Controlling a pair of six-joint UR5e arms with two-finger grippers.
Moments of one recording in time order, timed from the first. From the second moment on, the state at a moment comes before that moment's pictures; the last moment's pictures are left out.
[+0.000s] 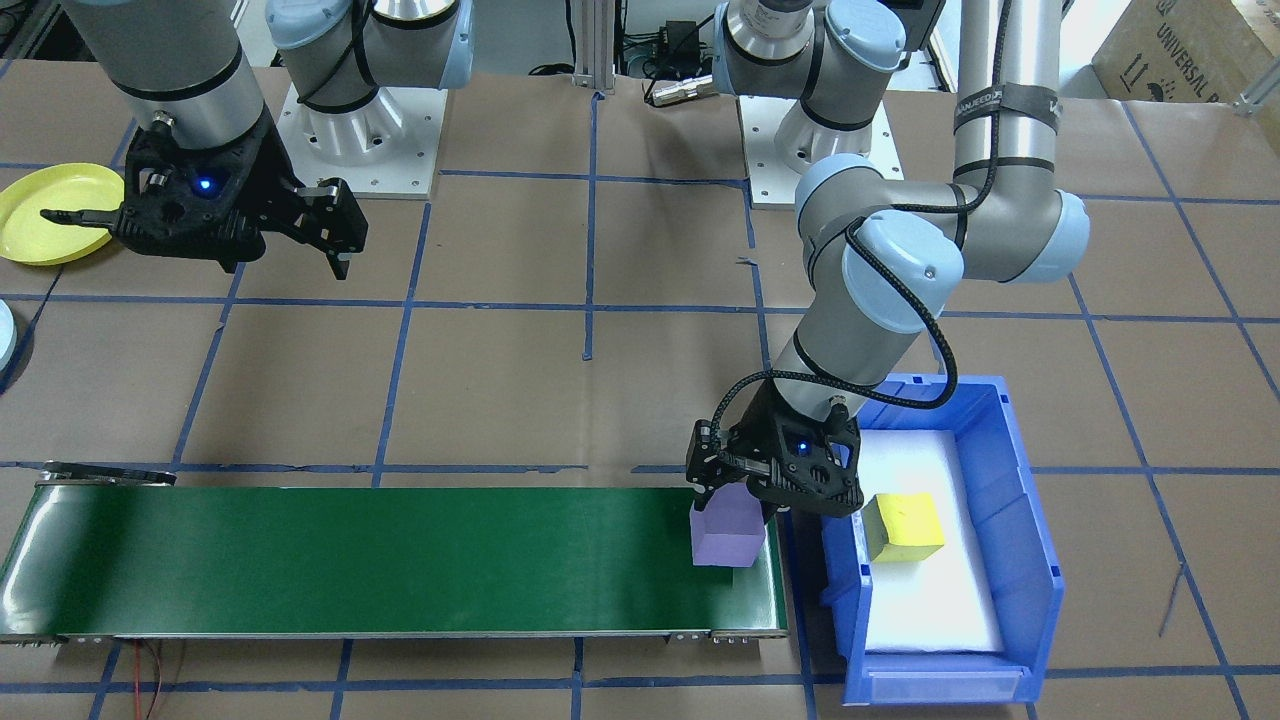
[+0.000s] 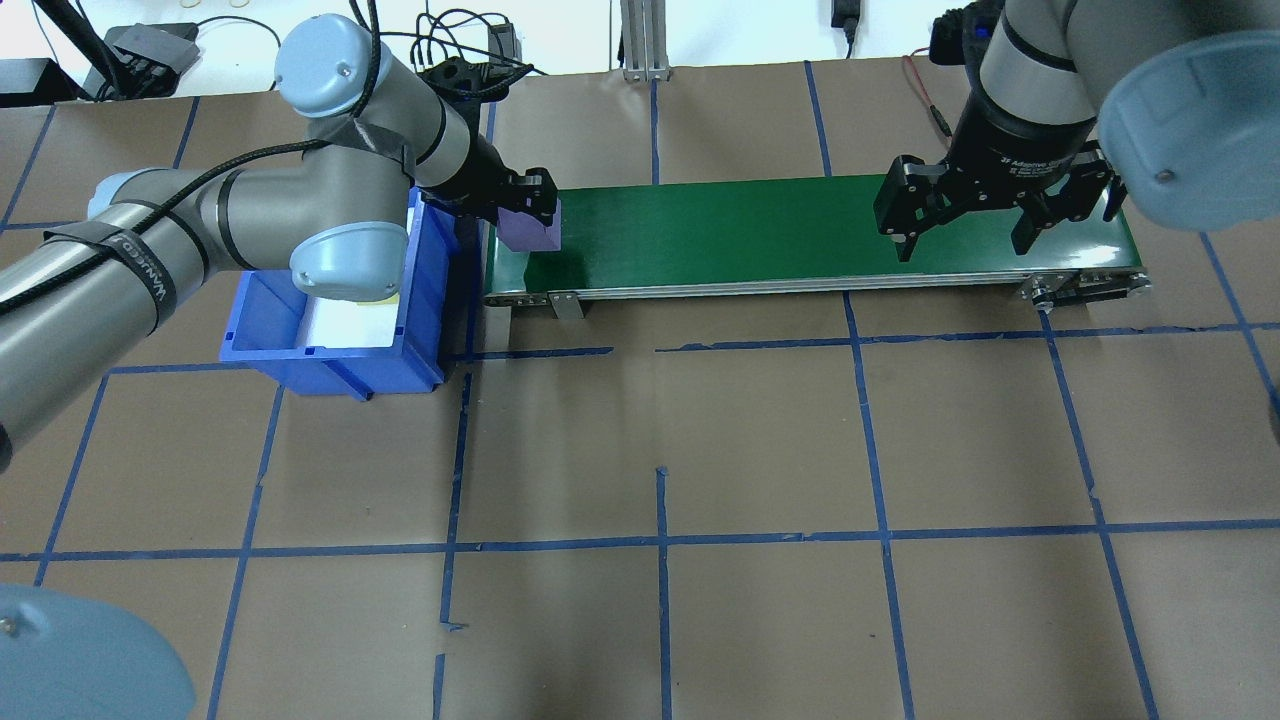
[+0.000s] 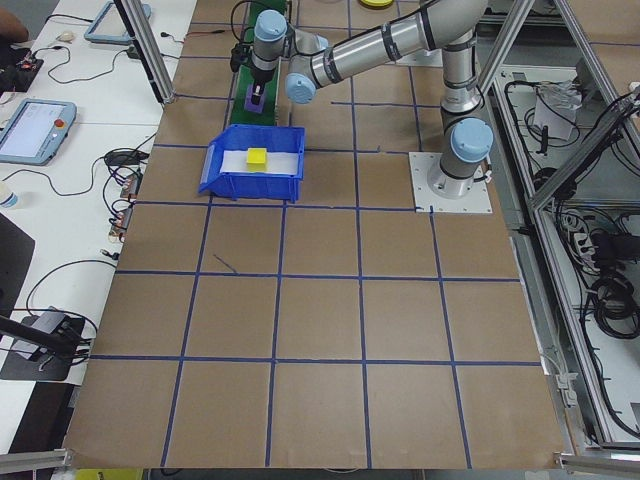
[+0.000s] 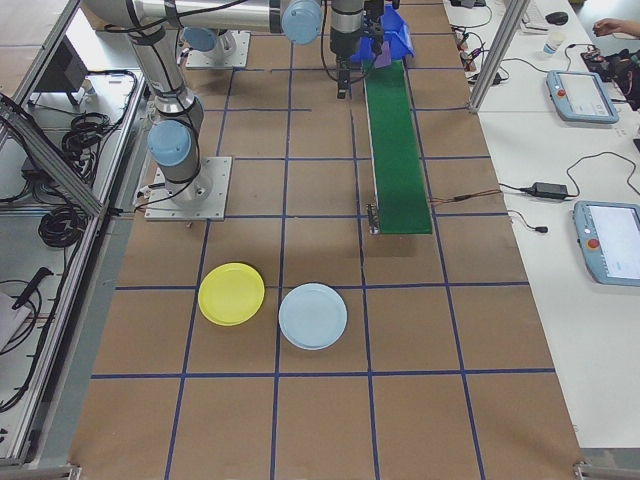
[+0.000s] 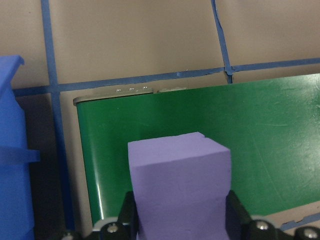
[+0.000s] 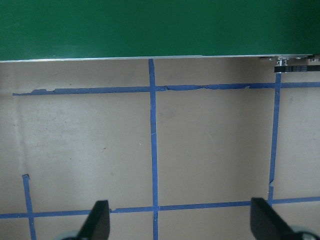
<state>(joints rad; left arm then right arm) -1.63 -1.94 -1.71 -0.79 1.34 0.05 1.57 -1.57 1.63 -1.62 -1.63 0.02</state>
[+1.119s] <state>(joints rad) -1.41 -1.85 -1.63 -0.88 1.48 0.38 1.57 -1.57 1.63 -1.62 -1.63 0.02</state>
